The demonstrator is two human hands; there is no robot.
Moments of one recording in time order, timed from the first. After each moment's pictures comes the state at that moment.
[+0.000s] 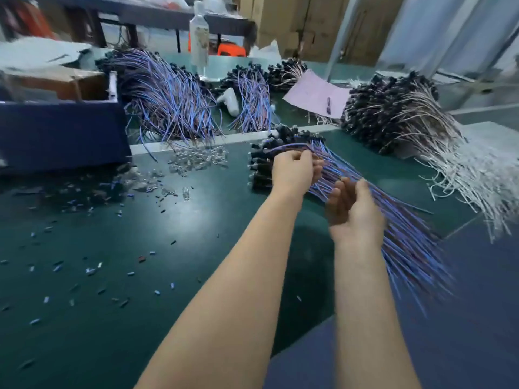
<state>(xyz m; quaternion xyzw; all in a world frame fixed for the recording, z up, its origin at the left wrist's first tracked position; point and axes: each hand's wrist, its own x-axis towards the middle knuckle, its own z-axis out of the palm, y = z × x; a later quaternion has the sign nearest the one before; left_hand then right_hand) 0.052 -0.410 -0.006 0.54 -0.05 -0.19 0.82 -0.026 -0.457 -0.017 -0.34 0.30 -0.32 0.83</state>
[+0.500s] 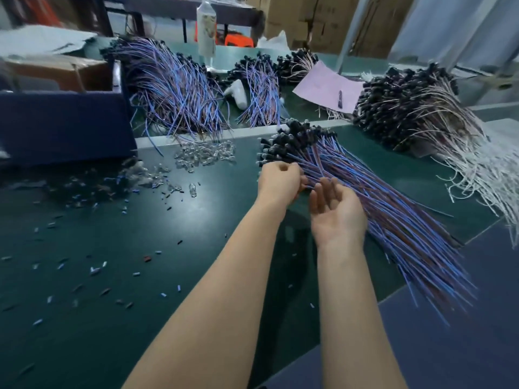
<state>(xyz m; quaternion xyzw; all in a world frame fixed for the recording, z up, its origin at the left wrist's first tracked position) 0.065 -0.380 -0.035 0.67 -0.03 -0.16 0.72 0.002 -0.435 -0.035 -0.27 0.32 -0.29 0.86</state>
